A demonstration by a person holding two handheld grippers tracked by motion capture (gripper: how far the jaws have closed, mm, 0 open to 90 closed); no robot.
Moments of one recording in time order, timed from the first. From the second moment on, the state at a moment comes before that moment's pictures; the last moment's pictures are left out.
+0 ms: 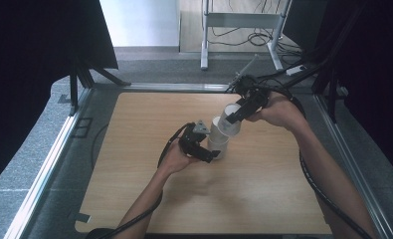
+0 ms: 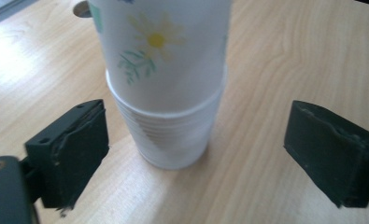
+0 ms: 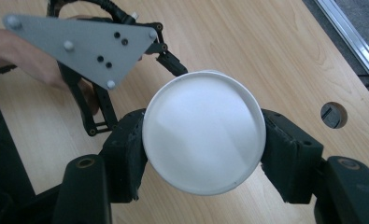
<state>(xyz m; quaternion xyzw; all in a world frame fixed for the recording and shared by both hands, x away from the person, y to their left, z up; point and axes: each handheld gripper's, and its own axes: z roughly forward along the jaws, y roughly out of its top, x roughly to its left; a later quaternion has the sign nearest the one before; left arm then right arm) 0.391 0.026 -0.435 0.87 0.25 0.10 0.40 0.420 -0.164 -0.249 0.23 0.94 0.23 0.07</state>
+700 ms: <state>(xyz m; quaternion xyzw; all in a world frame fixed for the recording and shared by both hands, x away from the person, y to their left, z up) 0.351 0.043 -0.436 0.88 0.22 0.08 0.41 0.386 -0.177 -0.261 0.20 0.95 0.23 0.07</state>
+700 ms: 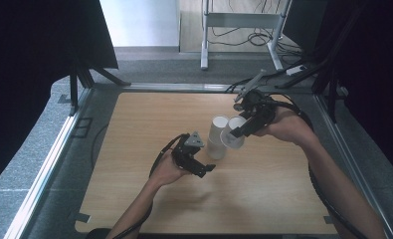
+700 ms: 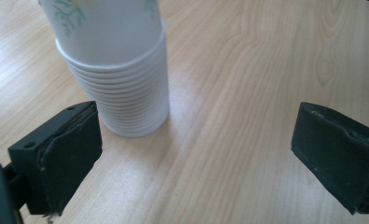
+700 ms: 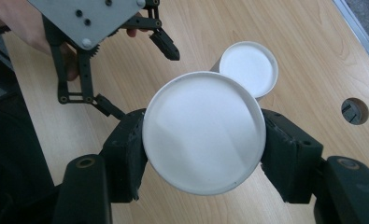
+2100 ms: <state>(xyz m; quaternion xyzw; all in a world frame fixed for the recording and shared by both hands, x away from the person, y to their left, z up) 0.304 0.050 -0.462 0.87 0.17 0.05 0.45 0.334 -0.191 -0.334 0.15 0.95 0.26 0.05</state>
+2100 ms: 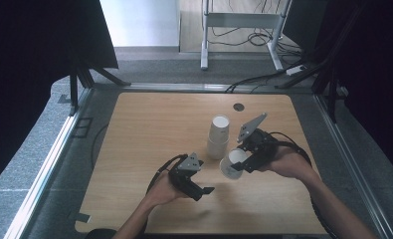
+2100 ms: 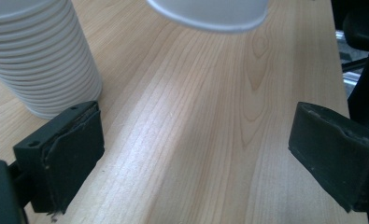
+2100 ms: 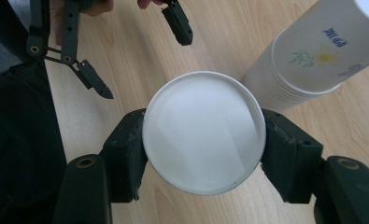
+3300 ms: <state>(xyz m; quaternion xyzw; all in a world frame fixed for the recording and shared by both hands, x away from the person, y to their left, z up) 0.289 0.036 -0.473 0.88 0.11 0.04 0.46 0.306 -0.212 -0.400 0.10 0.91 0.41 0.02</state>
